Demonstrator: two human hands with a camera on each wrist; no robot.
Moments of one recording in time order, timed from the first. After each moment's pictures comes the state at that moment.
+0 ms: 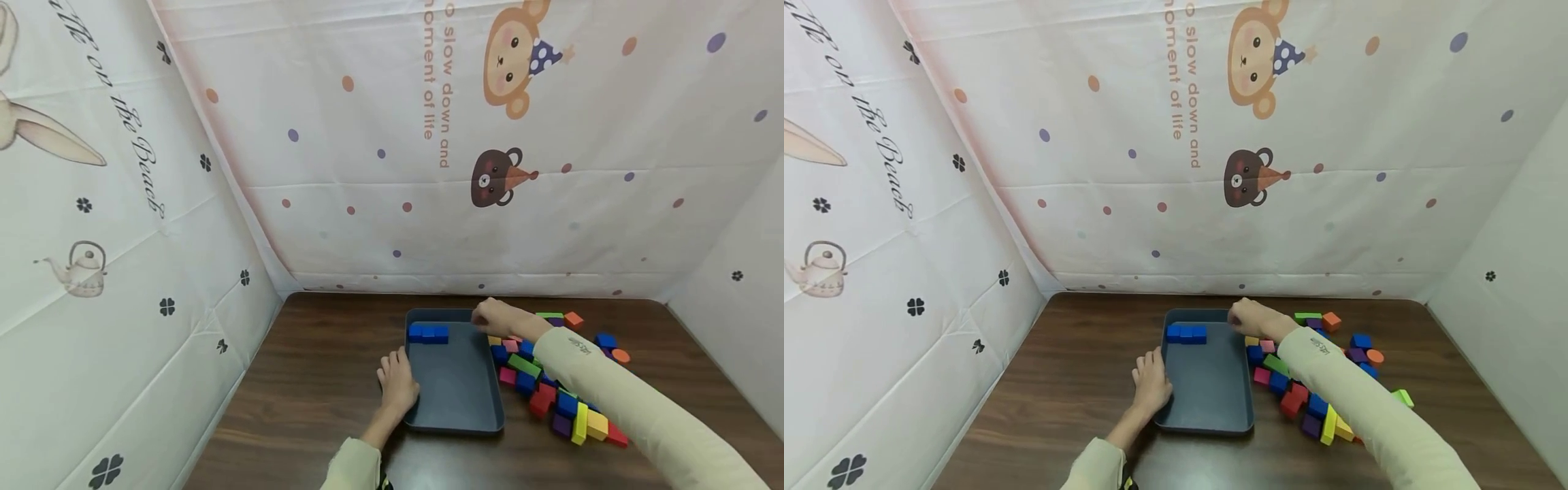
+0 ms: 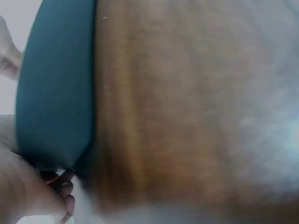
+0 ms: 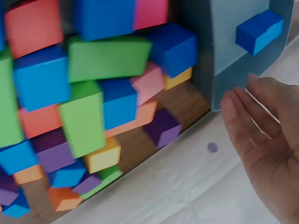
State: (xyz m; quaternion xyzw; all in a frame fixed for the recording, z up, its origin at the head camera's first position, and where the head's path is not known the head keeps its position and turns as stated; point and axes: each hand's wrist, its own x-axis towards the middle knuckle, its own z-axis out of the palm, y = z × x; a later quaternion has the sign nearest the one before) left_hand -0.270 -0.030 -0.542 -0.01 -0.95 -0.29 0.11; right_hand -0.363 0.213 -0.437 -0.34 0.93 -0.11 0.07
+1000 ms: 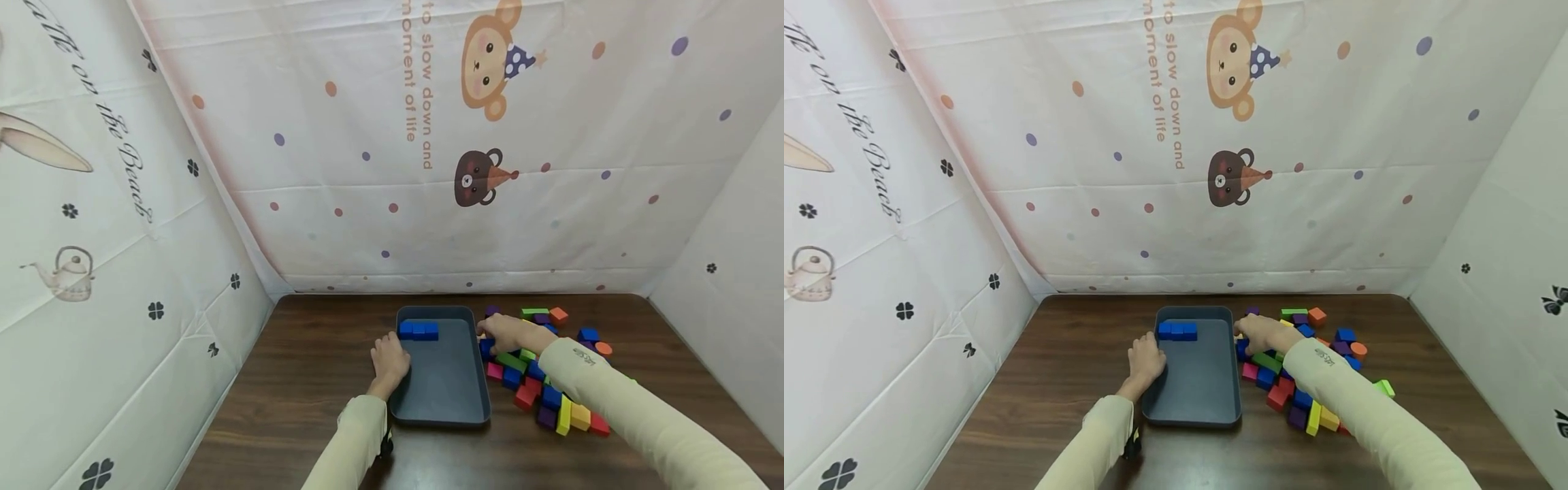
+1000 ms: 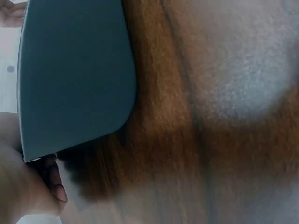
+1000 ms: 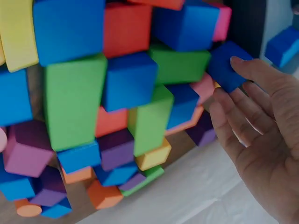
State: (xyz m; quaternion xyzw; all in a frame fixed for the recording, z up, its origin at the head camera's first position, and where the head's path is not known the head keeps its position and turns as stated) left_hand -0.318 -0.024 -0.542 0.02 -0.97 -0.23 0.11; right_hand -0.340 0.247 -0.460 -0.29 0.94 -0.08 0.14
